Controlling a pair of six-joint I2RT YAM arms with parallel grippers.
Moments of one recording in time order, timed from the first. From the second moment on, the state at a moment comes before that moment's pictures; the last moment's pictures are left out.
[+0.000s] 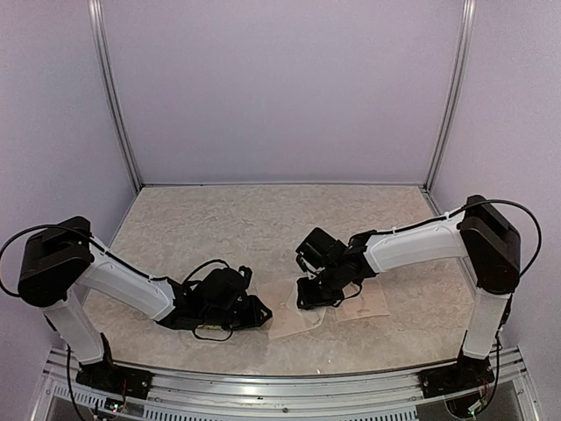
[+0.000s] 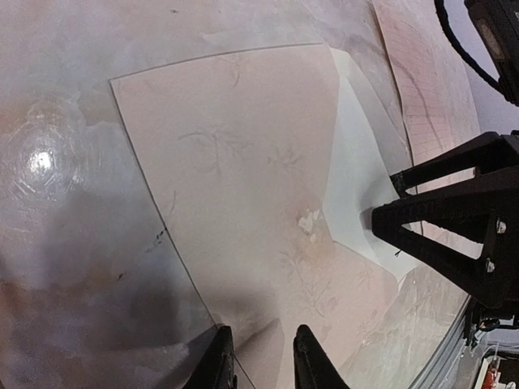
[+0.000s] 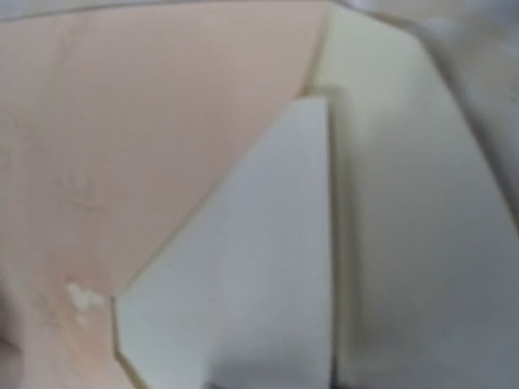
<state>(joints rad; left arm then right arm) -1.08 1.71 0.64 0.32 -0.06 -1.02 0.96 1.87 1.14 -0.40 -0.07 0.65</state>
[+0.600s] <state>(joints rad) -1.08 1.71 0.65 0.32 -0.06 -1.02 1.01 1.91 1.22 -0.47 -0.03 0.69</state>
